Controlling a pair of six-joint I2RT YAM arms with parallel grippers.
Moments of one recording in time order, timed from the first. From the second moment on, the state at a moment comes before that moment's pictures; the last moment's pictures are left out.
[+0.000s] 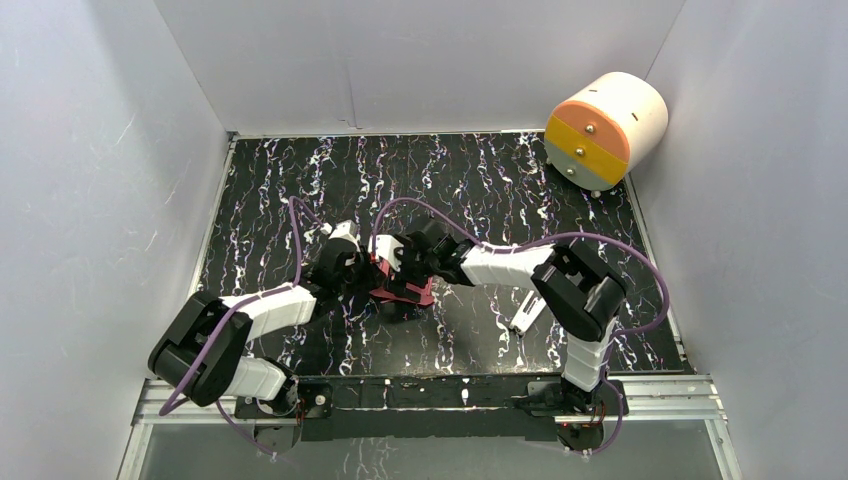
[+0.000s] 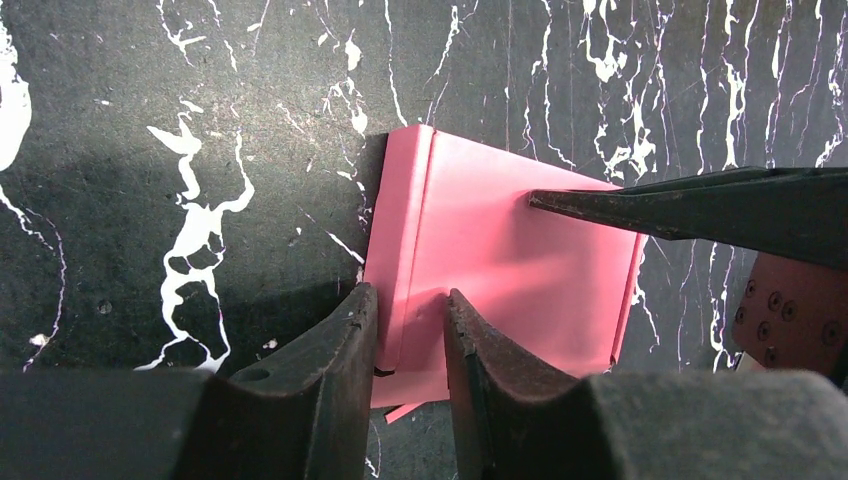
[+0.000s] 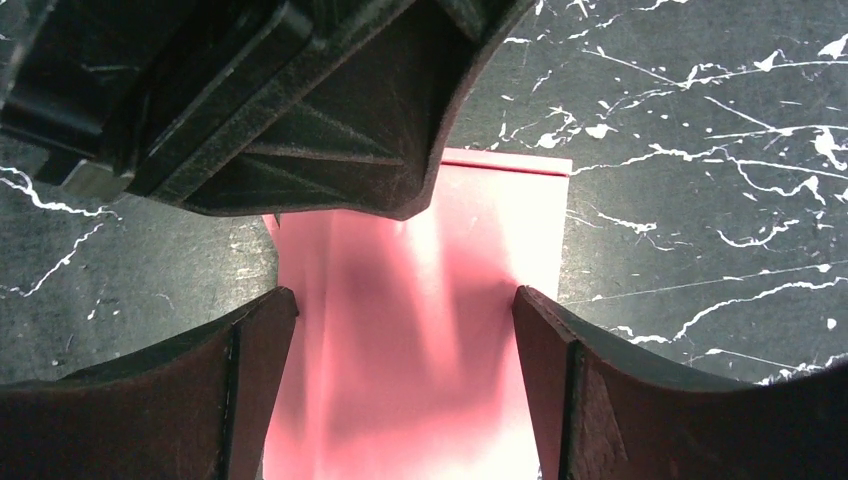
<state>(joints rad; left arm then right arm) -0.55 1.37 0.46 0.21 0.00 -0.72 0.92 1.84 1.08 -0.03 -0.34 -0.50</state>
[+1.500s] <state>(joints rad) -0.50 1.10 0.42 0.04 -0.11 -0.79 1.11 1.65 0.88 -0.03 0.14 -0.43</state>
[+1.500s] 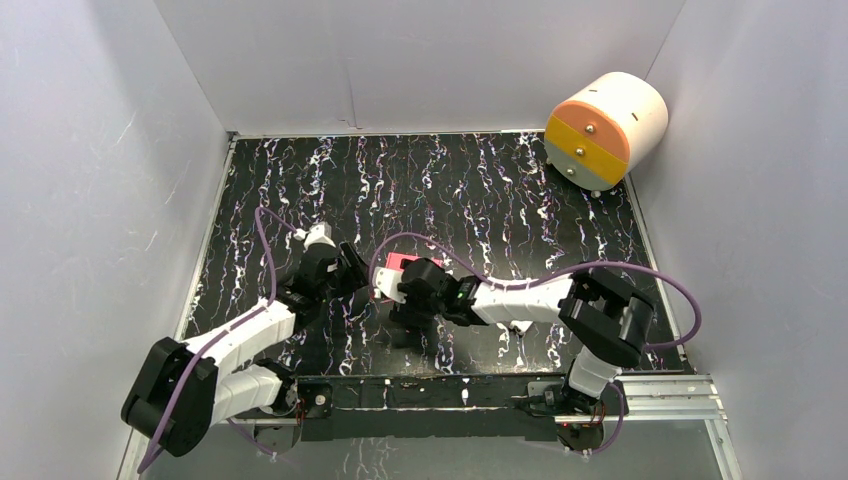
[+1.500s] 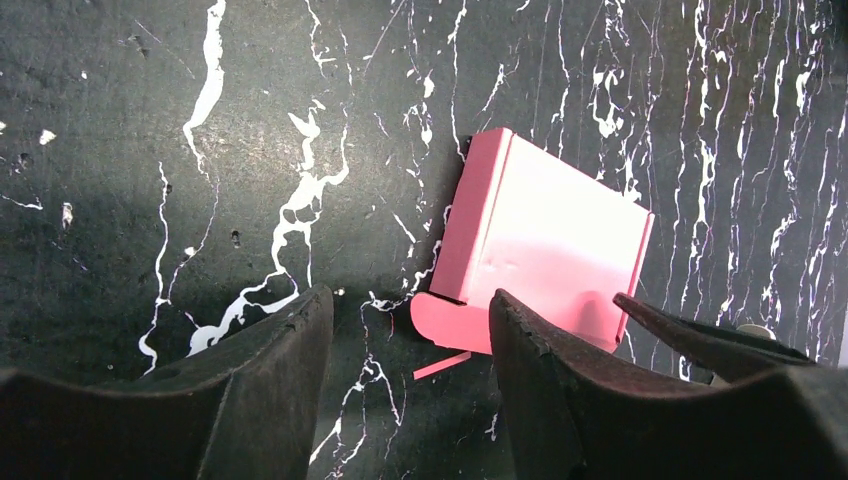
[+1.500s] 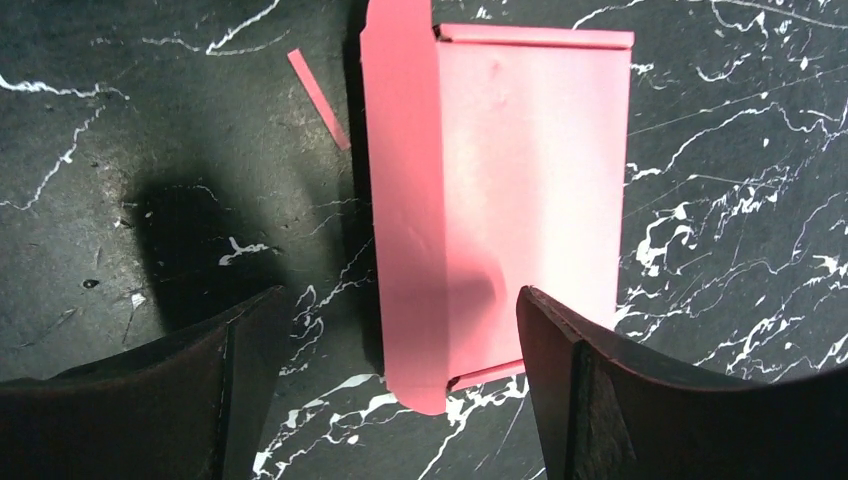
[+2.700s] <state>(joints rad) -0.49 0.65 0.55 -0.32 -0.30 -0.70 1.23 1.74 0.83 0.24 0.49 -0.64</state>
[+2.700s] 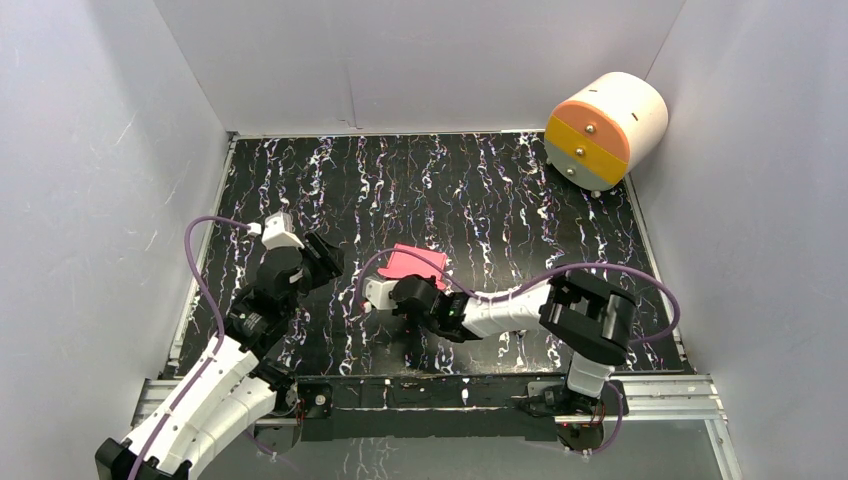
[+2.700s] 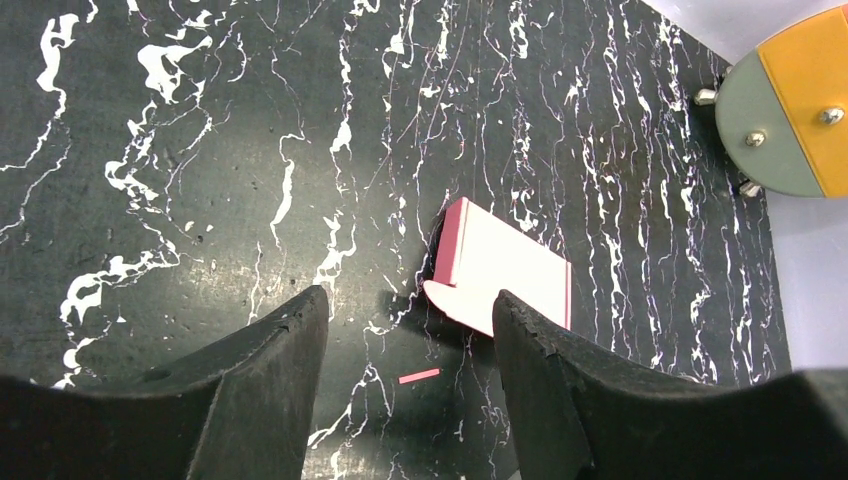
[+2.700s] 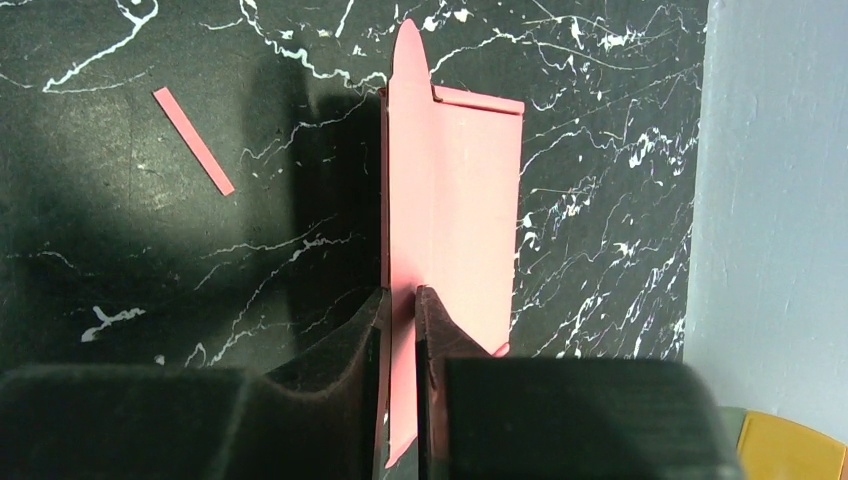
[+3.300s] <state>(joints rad) -0.49 0.72 0.69 -0.39 -0.23 -0.57 1.10 1.54 1.02 -0.15 0.14 -0.51</state>
